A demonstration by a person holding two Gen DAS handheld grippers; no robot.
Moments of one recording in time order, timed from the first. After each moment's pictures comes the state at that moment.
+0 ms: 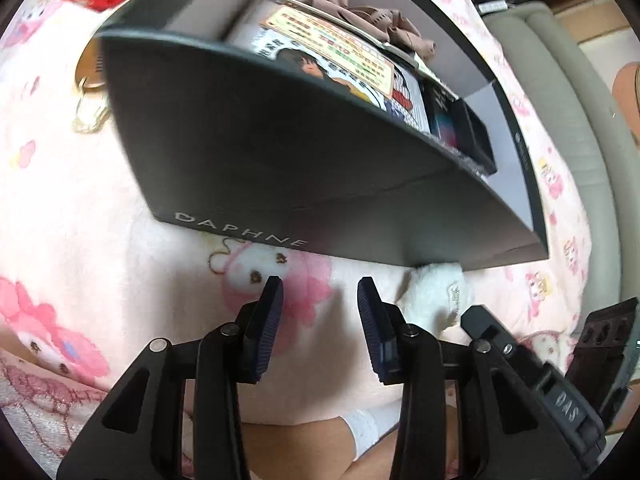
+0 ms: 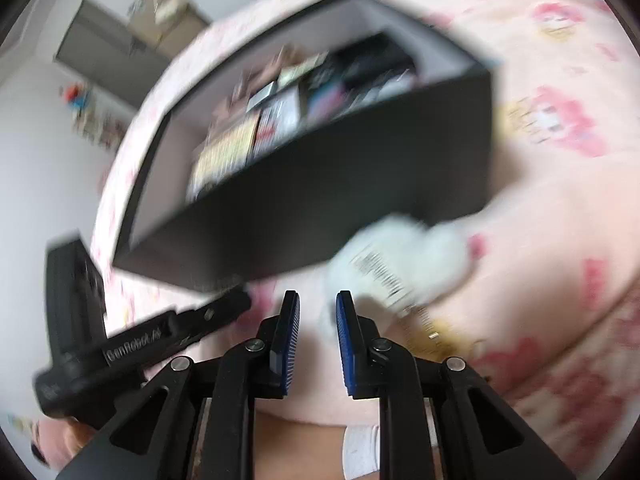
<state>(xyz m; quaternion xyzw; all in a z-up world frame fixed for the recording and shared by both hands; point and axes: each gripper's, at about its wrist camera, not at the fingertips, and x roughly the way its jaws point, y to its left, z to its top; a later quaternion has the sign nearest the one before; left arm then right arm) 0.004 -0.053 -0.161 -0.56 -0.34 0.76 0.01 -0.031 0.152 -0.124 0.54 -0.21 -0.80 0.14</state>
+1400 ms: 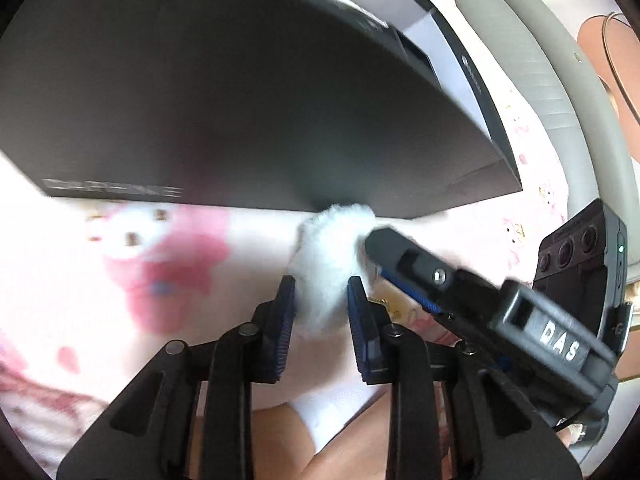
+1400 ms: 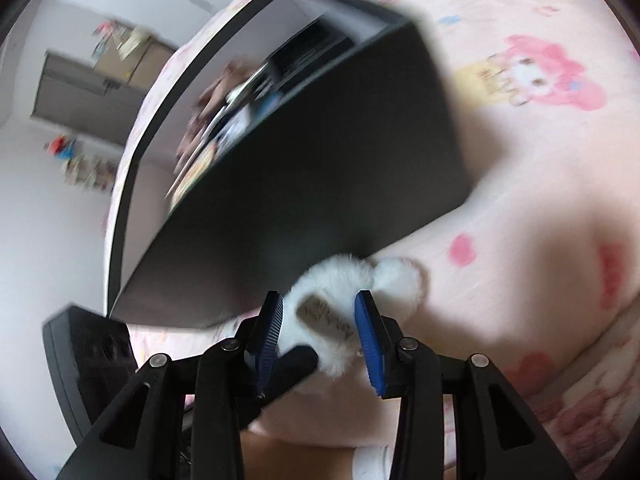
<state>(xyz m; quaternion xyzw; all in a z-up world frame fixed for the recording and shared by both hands) 0.020 -0.035 -0.155 -0.58 -0.30 0.75 0.10 -0.037 0.176 -0.146 0.57 -0.28 -0.76 0.14</state>
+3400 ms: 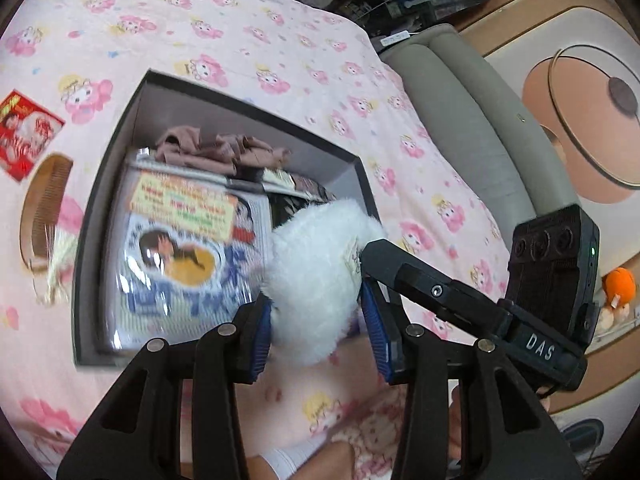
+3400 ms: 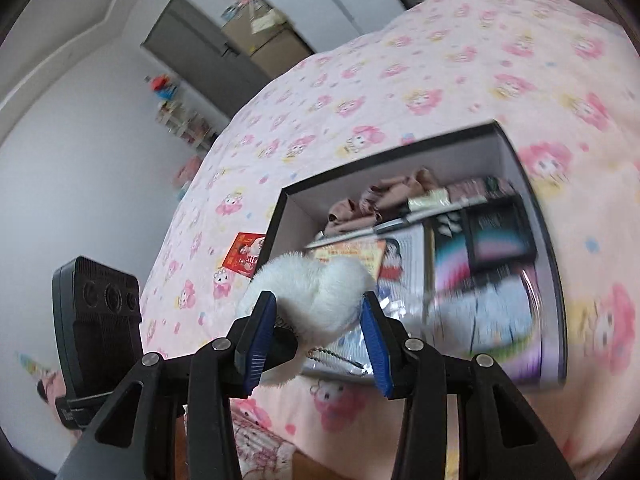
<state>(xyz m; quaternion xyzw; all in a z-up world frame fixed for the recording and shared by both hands) -0.083 -0.052 -0.049 -0.45 -0.32 0.82 0.12 -0.121 0.125 -0.020 0.48 -0.18 -0.80 0.31</state>
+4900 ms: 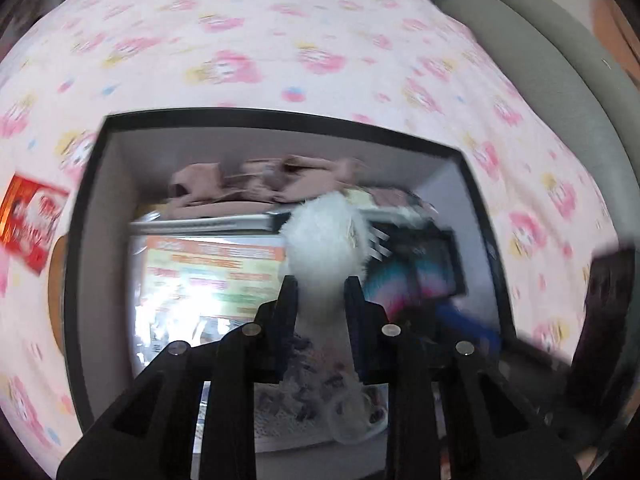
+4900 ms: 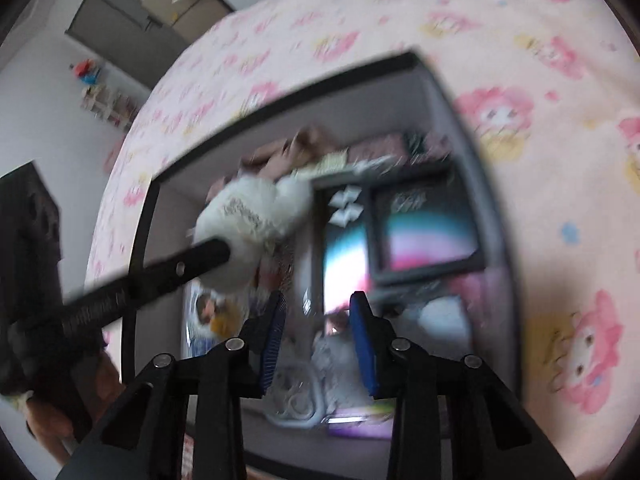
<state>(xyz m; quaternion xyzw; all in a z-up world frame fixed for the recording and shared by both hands) -0.198 -0.022 -0.100 -0.54 -0.18 0.82 0.04 -0.193 0.149 -0.100 0.56 -0.16 -0.79 0.19</state>
